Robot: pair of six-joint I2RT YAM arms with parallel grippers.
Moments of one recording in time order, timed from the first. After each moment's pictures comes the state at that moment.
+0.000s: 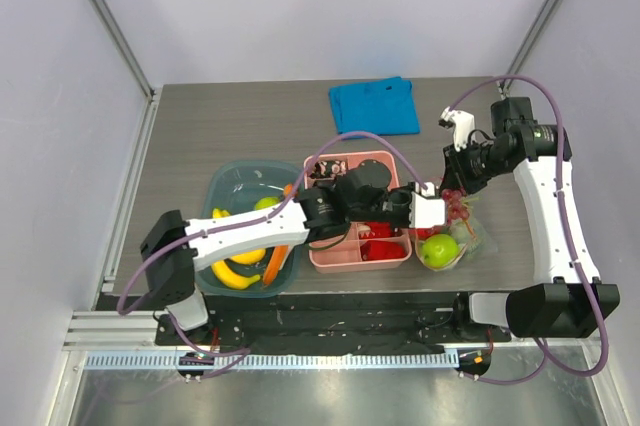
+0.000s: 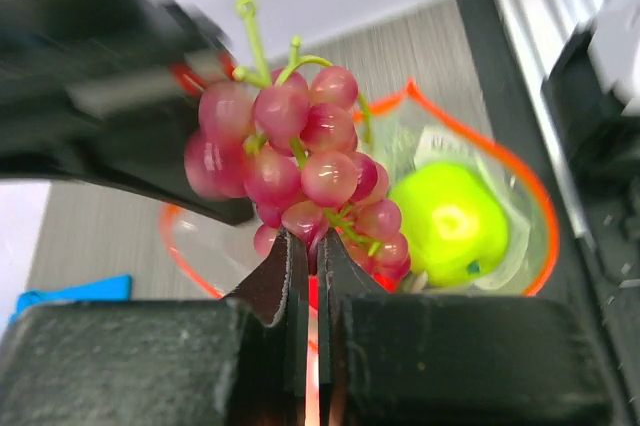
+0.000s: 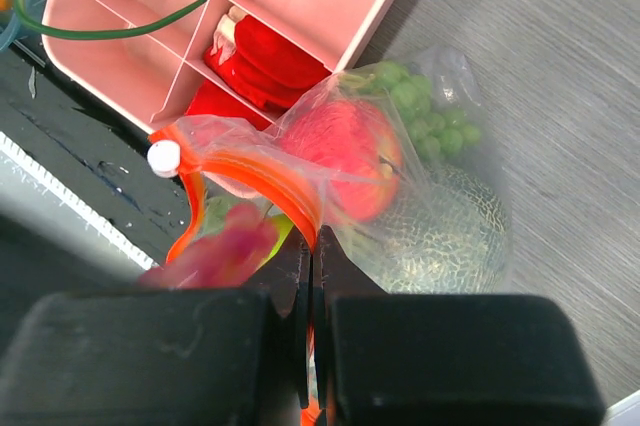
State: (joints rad) left arm -1.17 1.67 1.43 0.03 0.31 0.51; right arm -0.02 1.28 1.44 -1.35 -0.54 -0.47
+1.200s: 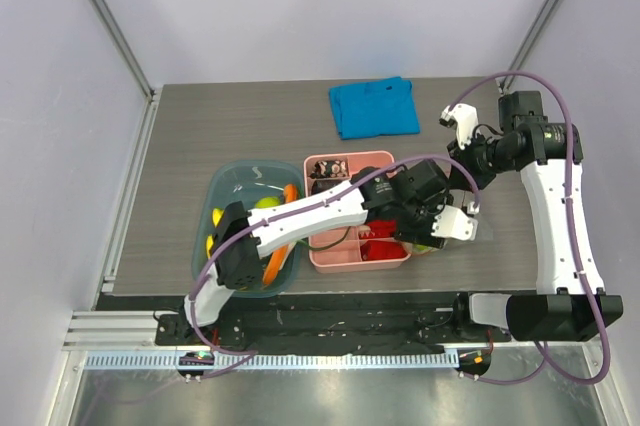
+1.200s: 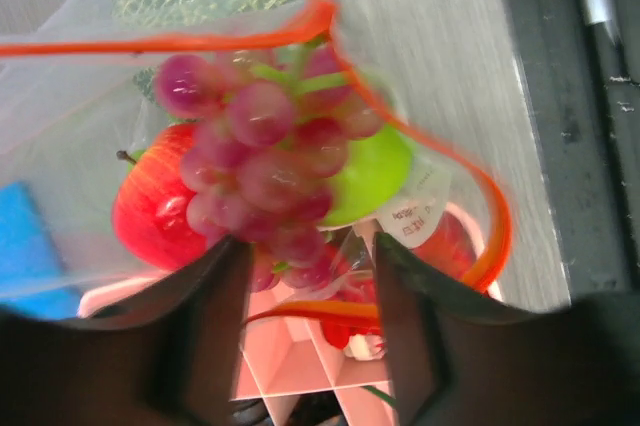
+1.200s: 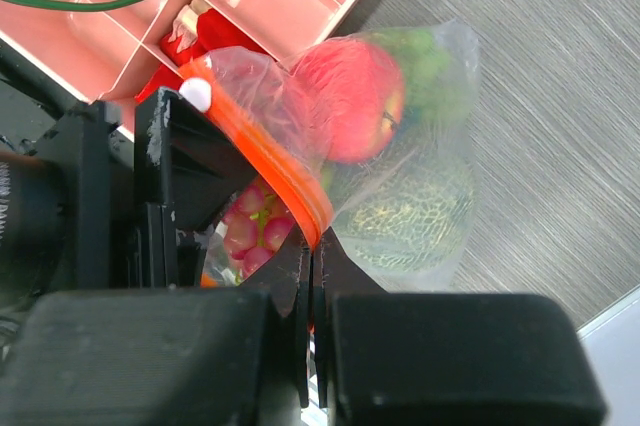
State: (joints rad) left arm -1.21 2.12 2.08 -0.84 0.16 0.73; right arm -0.02 1.27 1.53 -1.38 -0.48 -0.63
